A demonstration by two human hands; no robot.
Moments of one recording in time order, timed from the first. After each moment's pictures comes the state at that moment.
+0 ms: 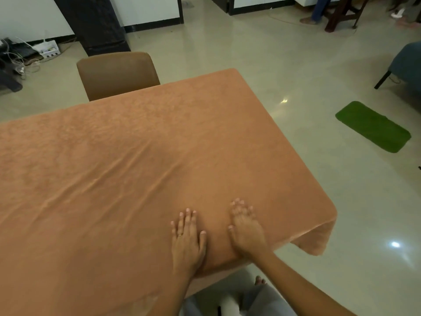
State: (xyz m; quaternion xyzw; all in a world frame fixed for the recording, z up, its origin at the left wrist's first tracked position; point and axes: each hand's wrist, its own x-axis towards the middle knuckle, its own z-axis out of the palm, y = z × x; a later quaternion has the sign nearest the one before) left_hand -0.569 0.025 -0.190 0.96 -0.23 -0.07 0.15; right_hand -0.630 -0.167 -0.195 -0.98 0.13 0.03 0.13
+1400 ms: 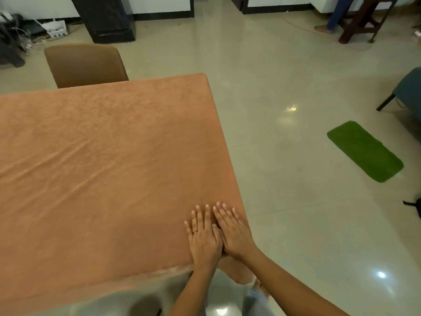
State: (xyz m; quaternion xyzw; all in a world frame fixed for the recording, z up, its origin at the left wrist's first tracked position) left_hand -0.664 -0.312 -0.191 0.97 -0.10 -0.05 0.20; right_hand -0.689 -0.430 -0.200 -0.99 -0.01 0.02 0.17
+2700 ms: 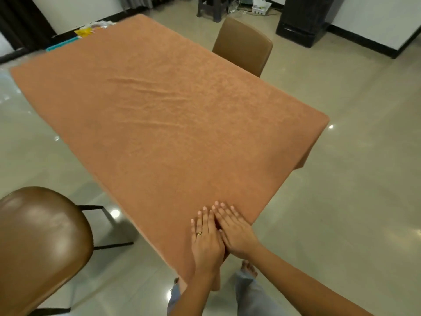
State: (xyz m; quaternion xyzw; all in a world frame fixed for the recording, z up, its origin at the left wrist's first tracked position) left_hand -0.639 -0.457 -0.171 0.93 0.30 0.02 0.21; right_hand -0.539 -0.545 -0.193 -0.87 -0.48 0.09 0.11
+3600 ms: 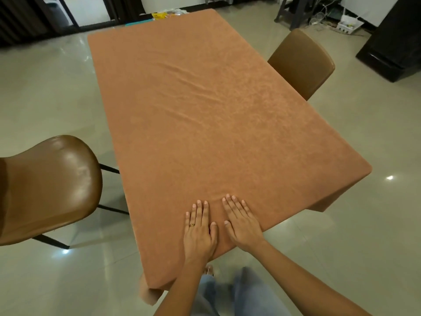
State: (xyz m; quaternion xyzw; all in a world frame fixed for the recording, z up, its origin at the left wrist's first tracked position) left_hand -0.557 -0.496 -0.204 0.87 0.45 0.07 0.17; right_hand -0.402 -0.568 -0.201 -0.79 -0.60 0.09 0.06
